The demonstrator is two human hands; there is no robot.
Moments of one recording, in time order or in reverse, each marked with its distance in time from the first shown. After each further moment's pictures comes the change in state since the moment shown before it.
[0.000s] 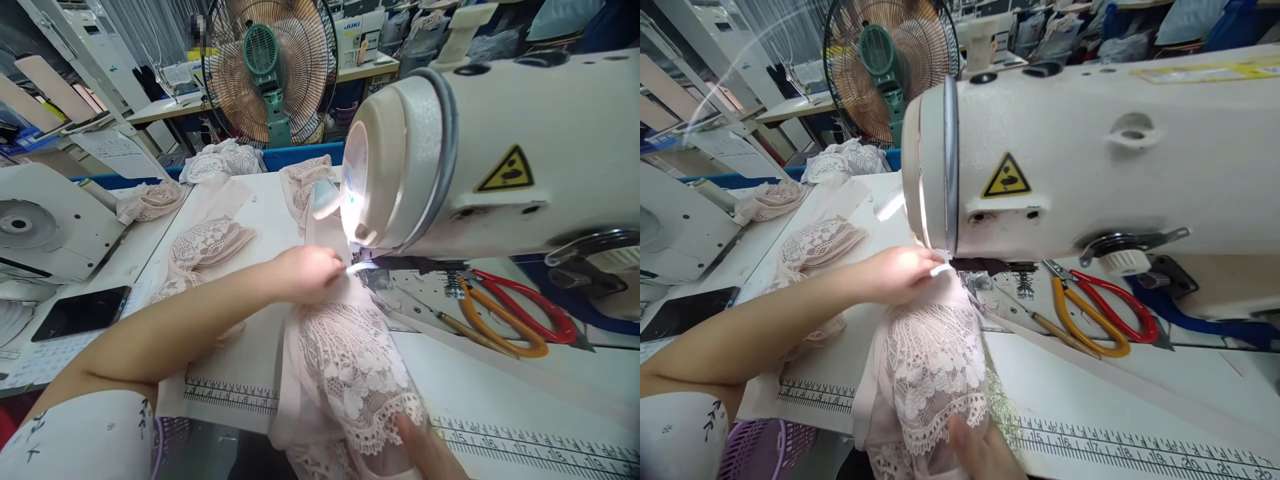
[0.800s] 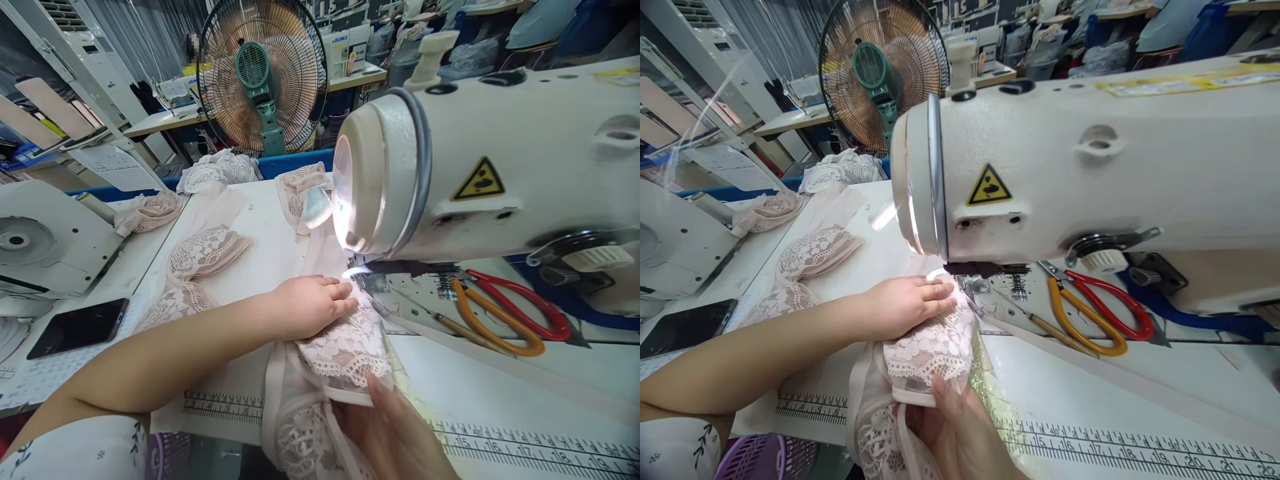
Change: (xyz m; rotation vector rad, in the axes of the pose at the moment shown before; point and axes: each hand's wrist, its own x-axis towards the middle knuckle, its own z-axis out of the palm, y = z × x) left_hand -0.010 0.012 0.027 0.195 -0.095 0.181; right_hand 0.022 -0.018 0.046 0.319 -0.043 -0.061
